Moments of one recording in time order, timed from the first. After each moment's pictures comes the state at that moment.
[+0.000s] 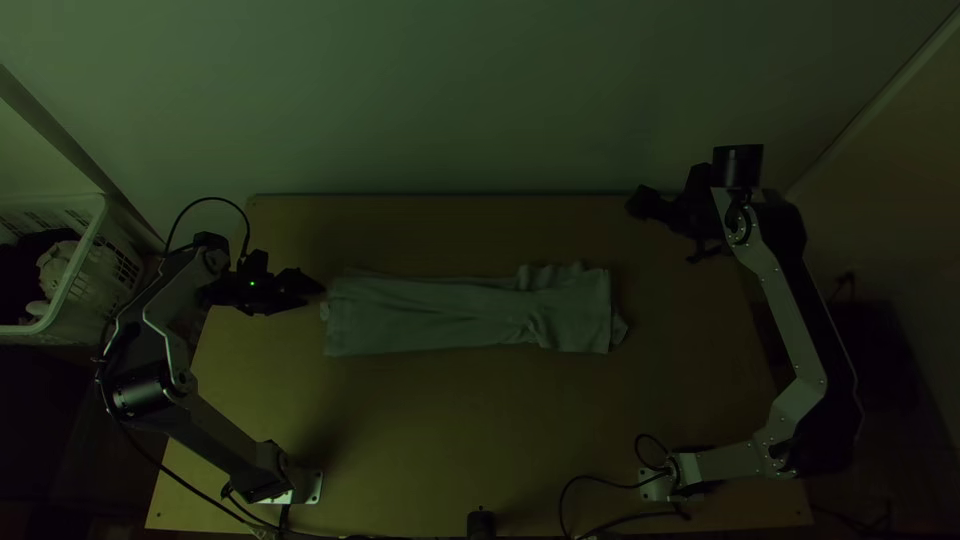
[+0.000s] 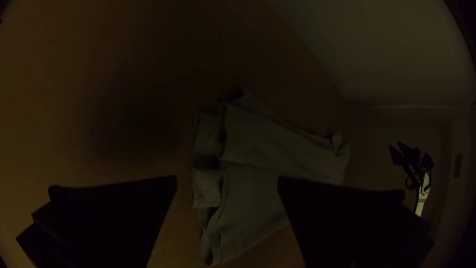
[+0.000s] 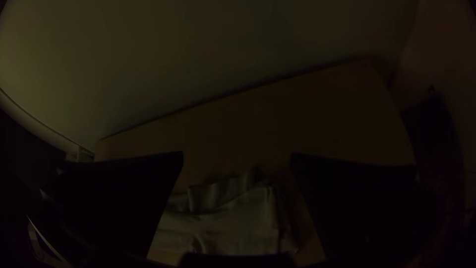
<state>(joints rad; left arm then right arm) 0.38 1.76 1.28 -0.91 0.72 0.20 0.09 1.54 1.62 -0.82 -0.20 0.37</state>
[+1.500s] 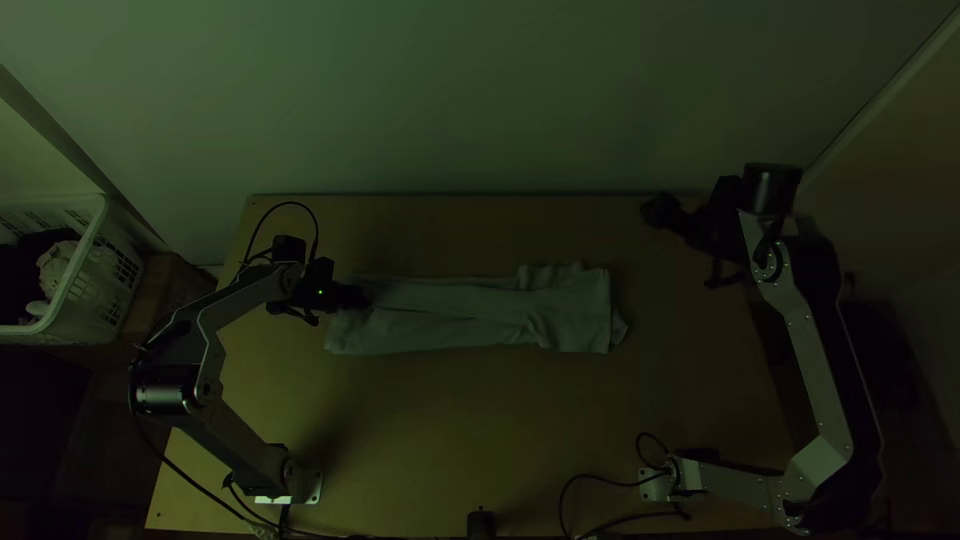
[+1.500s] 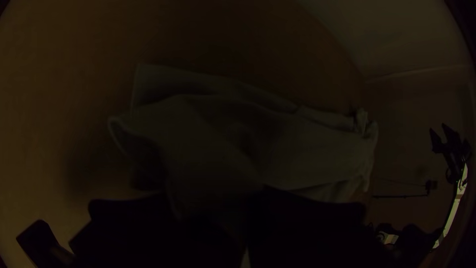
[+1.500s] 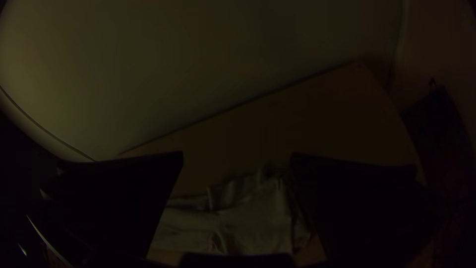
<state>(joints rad) 0.05 1.74 1.09 -0.49 0.56 -0.04 0.10 1.34 1.51 -0.80 -0.20 0.46</state>
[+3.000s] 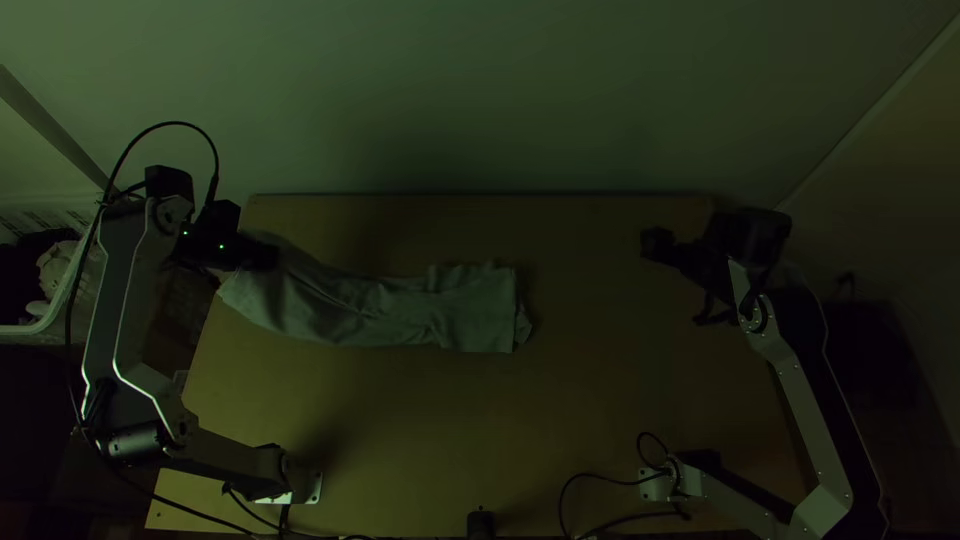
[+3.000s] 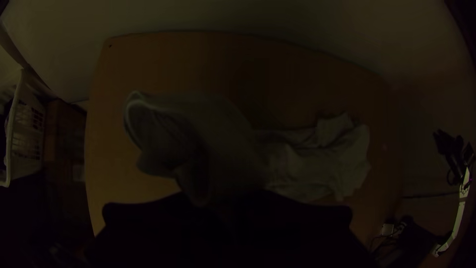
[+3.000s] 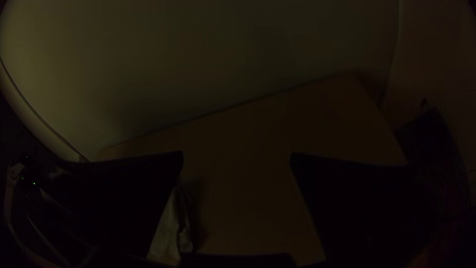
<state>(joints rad) 0.25 1.54 1.68 -1.25 0.29 0.24 0.12 1.15 1.20 -0.59 -0.10 0.39</state>
